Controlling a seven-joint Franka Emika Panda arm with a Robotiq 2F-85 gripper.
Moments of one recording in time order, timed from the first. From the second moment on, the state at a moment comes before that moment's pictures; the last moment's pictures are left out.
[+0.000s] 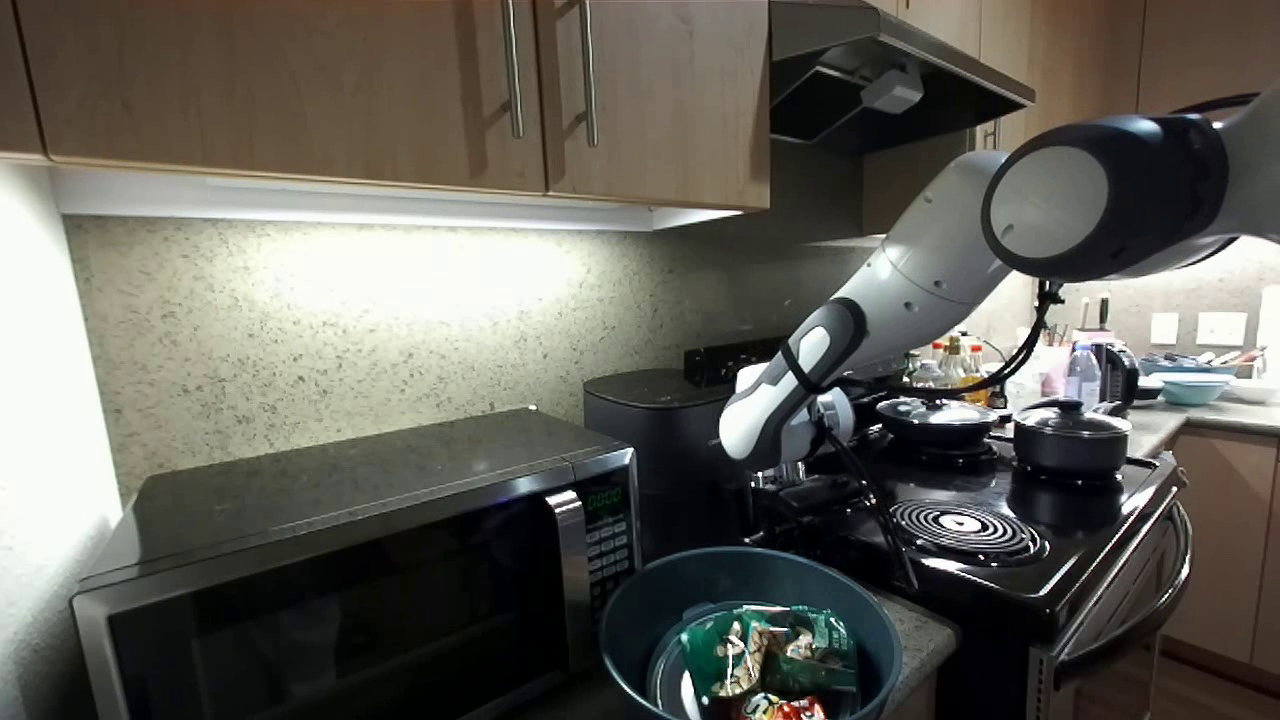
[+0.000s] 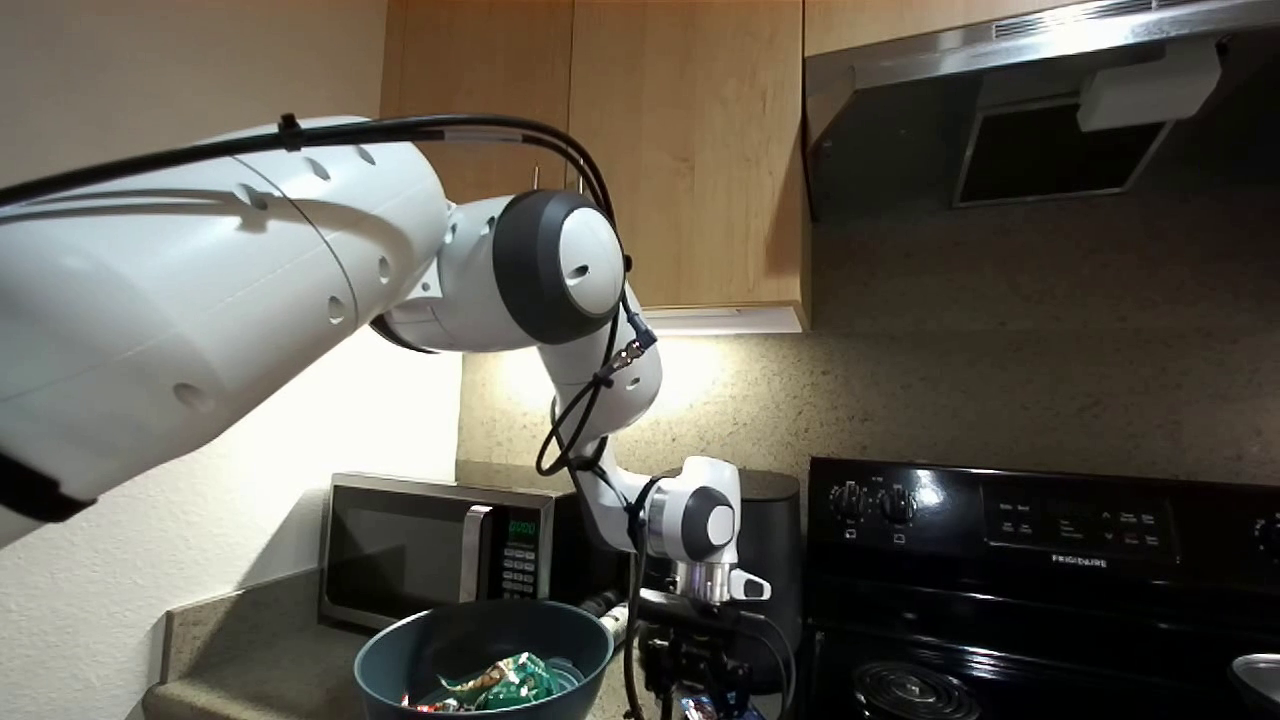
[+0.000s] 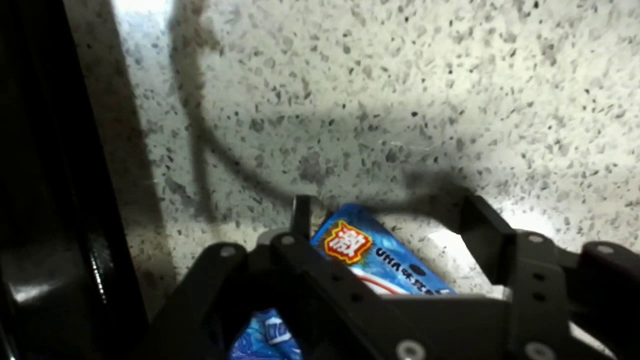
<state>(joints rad) -0.13 0.81 -0.03 -1.58 0.01 2.26 -0.05</state>
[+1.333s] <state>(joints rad) -0.13 0.80 -0.03 -1.56 0.01 2.26 -0.05</state>
